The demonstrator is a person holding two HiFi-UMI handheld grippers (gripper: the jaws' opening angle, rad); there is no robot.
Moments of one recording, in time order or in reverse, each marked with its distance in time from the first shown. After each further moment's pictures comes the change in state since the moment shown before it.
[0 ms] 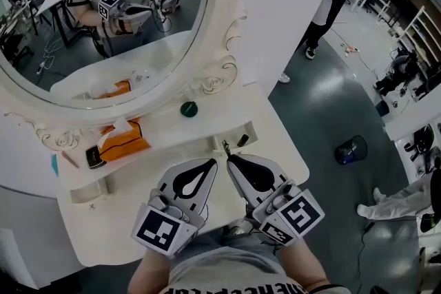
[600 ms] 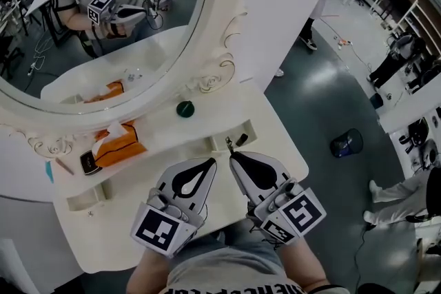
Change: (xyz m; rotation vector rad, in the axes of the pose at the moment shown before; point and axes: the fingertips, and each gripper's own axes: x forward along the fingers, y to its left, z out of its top) left arm 0.007 0.013 -0.009 -0.027 0.009 -0.046; right arm 0.009 -0.014 -0.007 -0.007 0.026 -0.068
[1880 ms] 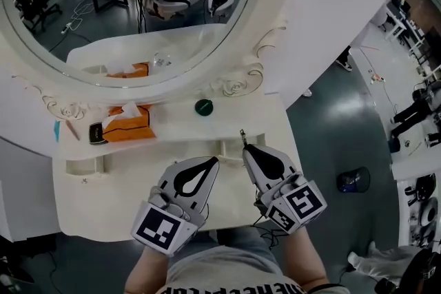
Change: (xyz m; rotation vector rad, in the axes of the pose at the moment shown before) left arm 0.007 0.013 0.002 -0.041 -0.015 0.254; right arm 0.029 -0.050 -0.027 -0.028 0.121 0.161
